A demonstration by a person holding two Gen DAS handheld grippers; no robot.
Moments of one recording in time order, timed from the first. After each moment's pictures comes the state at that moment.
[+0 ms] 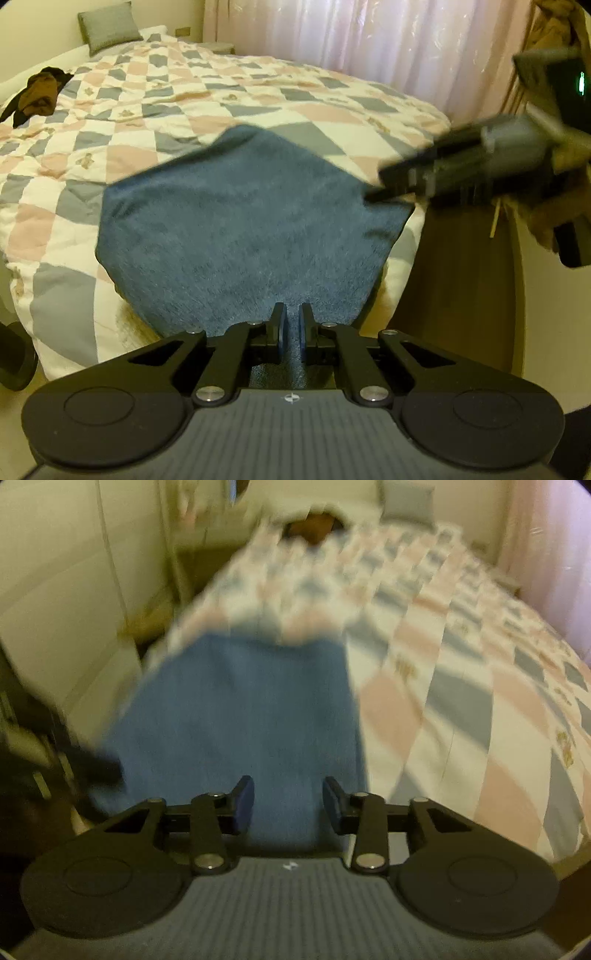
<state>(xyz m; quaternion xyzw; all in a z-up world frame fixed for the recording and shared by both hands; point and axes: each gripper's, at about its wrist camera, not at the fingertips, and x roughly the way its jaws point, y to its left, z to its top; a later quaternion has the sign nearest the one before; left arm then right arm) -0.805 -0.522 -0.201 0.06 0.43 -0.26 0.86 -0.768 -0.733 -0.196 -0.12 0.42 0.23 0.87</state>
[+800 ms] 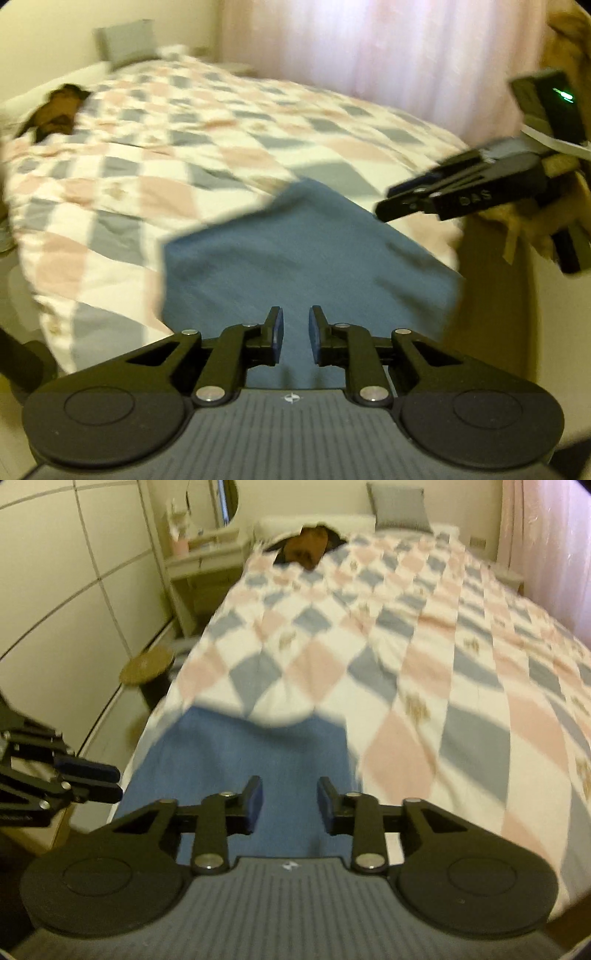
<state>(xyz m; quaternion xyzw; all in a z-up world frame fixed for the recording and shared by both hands) -0.737 -0.478 -0.163 0.05 0.39 -0.21 0.90 -0.668 -0.710 -0.142 -0.04 0.38 0.24 0.89</state>
